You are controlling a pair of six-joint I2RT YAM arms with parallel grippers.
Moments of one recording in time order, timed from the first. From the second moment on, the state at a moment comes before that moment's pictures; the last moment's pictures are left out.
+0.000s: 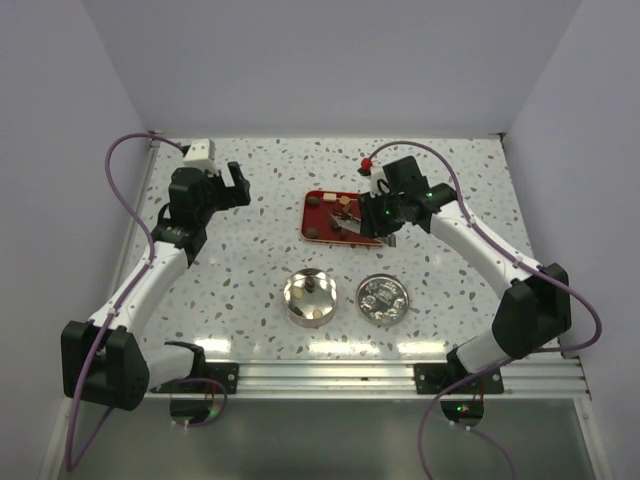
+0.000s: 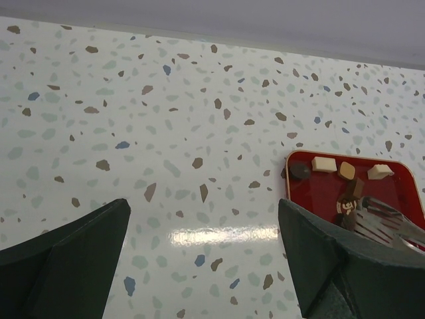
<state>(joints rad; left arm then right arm) -0.18 1.21 0.89 0.00 -0.07 -0.26 0.47 1.51 1.29 -0.70 -0.22 0.09</state>
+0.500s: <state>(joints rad) -0.18 1.21 0.89 0.00 -0.06 -0.26 0.48 1.53 1.31 -0.71 -0.03 0.14</state>
